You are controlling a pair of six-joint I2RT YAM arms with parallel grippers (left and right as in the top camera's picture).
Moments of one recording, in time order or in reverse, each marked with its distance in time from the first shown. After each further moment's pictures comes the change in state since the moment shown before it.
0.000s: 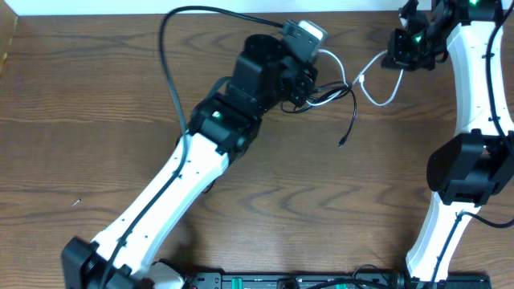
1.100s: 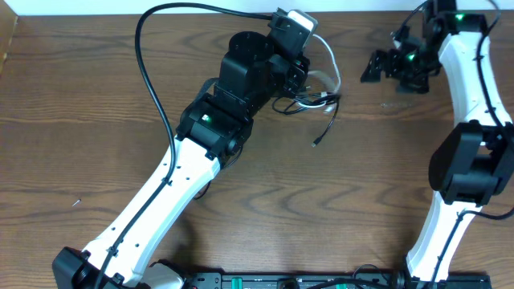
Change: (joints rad) left arm 0.017 -0.035 -0.001 0.053 -0.047 0.054; right arm -0.019 0.003 -0.166 0.064 -0.018 -0.005
